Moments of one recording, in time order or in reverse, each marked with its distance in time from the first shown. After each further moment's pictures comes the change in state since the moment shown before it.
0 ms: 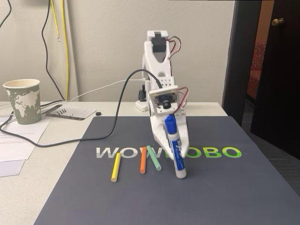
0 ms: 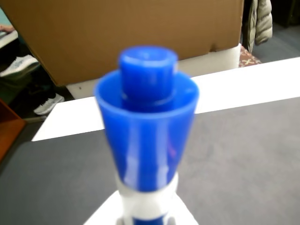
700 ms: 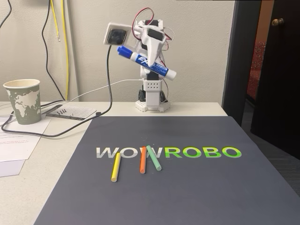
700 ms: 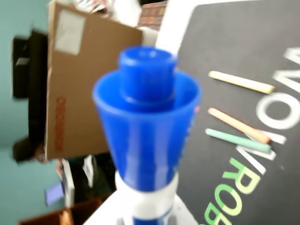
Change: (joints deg) arm 12.0 72.7 8.3 77.3 59.9
